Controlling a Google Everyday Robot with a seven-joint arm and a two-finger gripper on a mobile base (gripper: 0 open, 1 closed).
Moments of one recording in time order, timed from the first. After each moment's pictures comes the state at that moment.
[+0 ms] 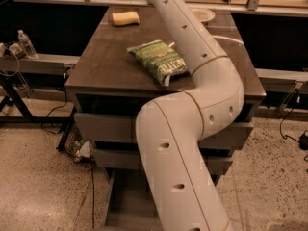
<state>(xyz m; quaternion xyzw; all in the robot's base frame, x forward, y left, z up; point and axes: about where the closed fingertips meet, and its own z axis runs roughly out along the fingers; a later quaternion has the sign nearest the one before) 0.971 0.037 0.980 -0.15 0.81 0.12 0.56</state>
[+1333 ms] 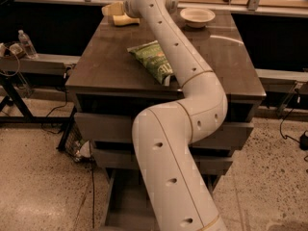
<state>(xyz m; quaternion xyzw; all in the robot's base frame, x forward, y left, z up) 0.989 0.082 0.910 -0.18 0.80 0.16 0.54</state>
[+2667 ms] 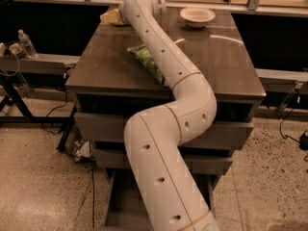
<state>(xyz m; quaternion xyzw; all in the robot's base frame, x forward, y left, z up) 1.010 0.098 0.877 -0.18 0.81 0.11 0.55</state>
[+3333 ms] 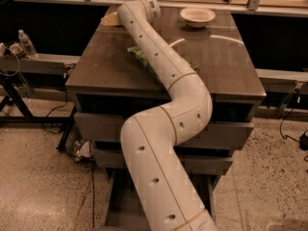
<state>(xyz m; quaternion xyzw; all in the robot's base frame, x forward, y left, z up) 1.022 0.094 0.864 -0.17 0.81 0.07 0.56</state>
